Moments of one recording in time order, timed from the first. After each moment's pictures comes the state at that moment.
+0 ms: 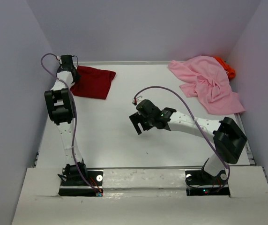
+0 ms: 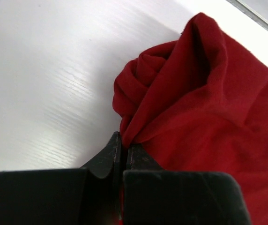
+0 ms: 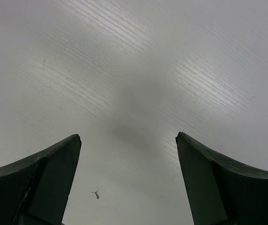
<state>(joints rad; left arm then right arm) 0.15 2.34 1.97 -0.41 -0.11 -0.36 0.92 1.63 1.15 -0.44 0.19 0.29</state>
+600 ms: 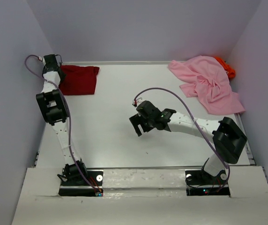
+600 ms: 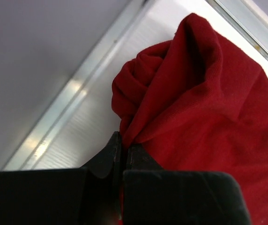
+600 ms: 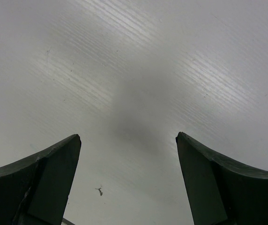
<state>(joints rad) 0.29 2.43 2.13 -0.45 -0.12 -0.37 0.93 1.63 1.13 -0.42 0.15 0.30</state>
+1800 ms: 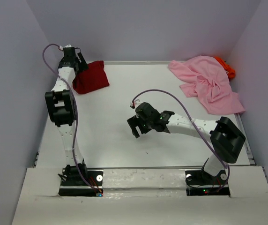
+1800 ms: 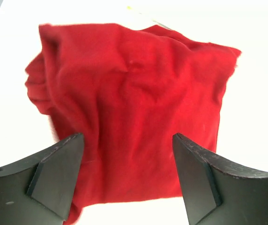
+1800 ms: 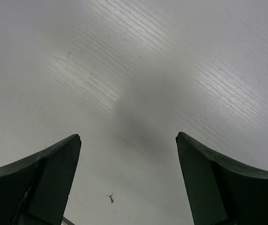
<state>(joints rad) 0.11 2.28 2.03 -0.43 -0.08 -0.35 0.94 1.64 1.10 -0.34 0.09 0.30</state>
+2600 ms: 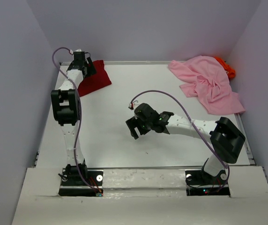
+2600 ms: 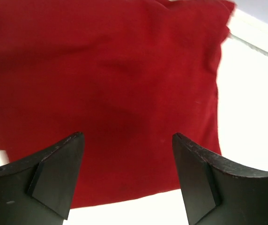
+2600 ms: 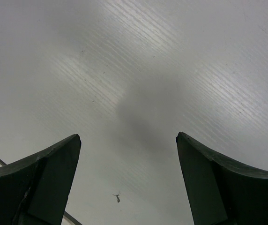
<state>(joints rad) 0.04 2.25 1.91 -0.37 -0.11 -0.35 0.96 1.64 1.10 -0.33 0.07 0.29</state>
